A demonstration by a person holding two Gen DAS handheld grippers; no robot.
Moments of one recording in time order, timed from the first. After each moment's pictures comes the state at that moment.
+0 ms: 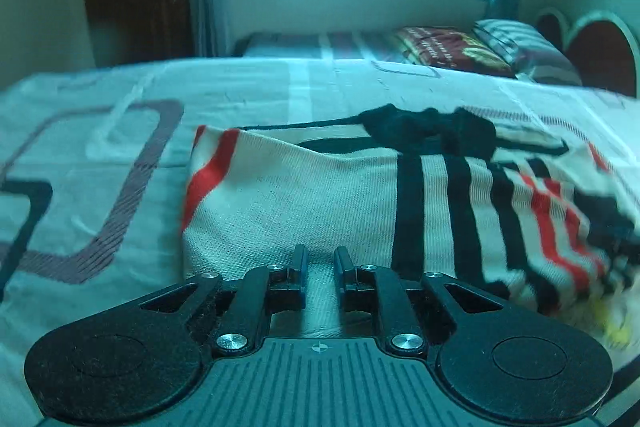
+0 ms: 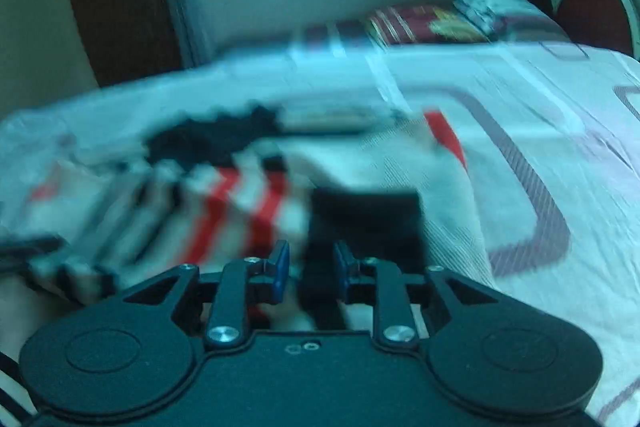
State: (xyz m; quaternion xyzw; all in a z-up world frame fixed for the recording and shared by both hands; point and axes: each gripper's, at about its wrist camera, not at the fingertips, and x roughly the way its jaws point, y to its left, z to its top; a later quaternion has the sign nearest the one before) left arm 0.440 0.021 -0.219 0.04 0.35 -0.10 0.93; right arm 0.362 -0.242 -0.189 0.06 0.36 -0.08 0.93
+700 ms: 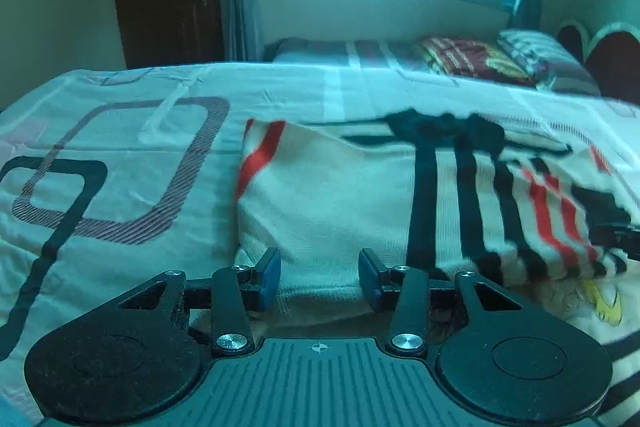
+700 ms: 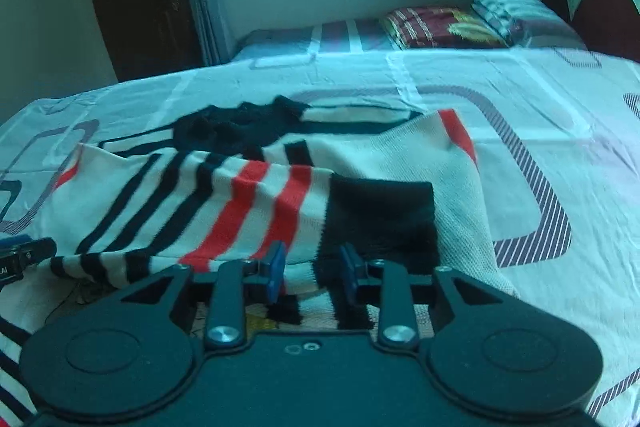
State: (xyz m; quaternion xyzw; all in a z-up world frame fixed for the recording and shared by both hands) left arm 0.402 0.040 -0.209 0.03 0.36 -0.06 0.93; right arm 0.351 -0.213 -0.174 0.02 0.37 -0.06 0.93
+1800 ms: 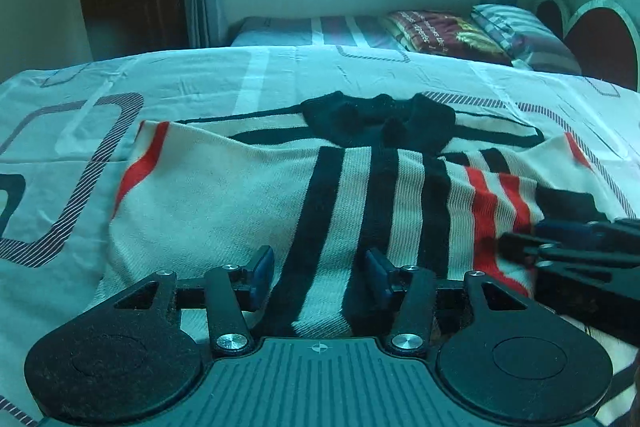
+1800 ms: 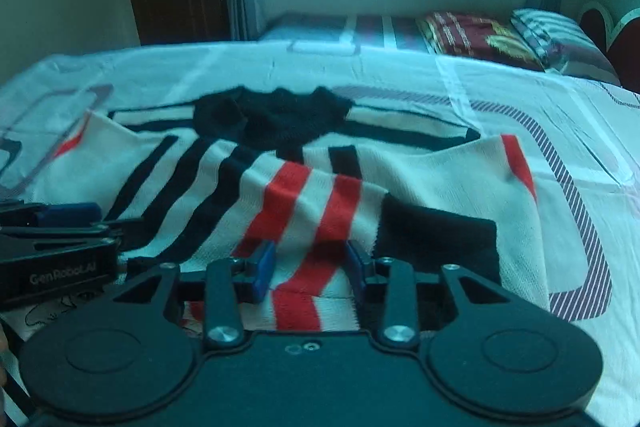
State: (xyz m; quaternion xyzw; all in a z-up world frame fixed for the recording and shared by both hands) left arm 0.433 -0.035 -0.209 0.03 0.38 -0.09 0.92; right arm 0.390 -0.203 -0.187 -0.02 0.38 -0.02 0.92
